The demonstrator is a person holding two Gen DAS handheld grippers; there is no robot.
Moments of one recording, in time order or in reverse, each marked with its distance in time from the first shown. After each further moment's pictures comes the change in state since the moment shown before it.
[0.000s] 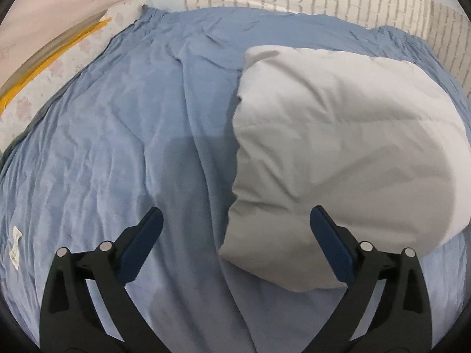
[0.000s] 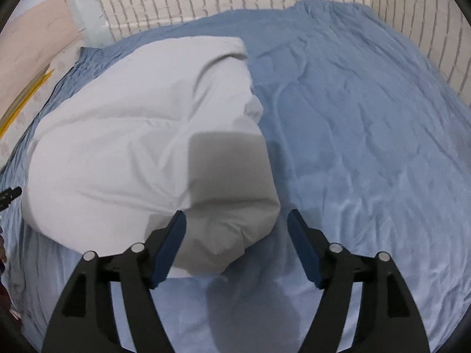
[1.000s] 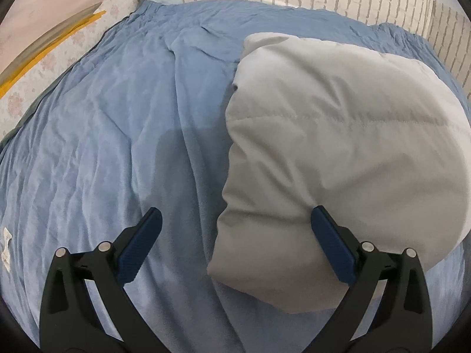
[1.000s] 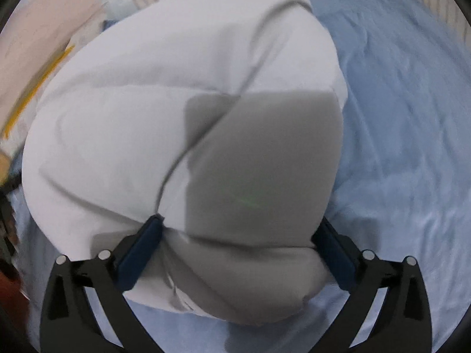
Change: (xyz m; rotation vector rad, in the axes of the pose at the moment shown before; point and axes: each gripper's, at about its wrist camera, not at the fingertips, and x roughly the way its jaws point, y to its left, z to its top) left arm 0.010 0.008 0.005 0.010 0.025 -0.024; right arm 0.079 0.025 0.000 0.004 0.173 0.188
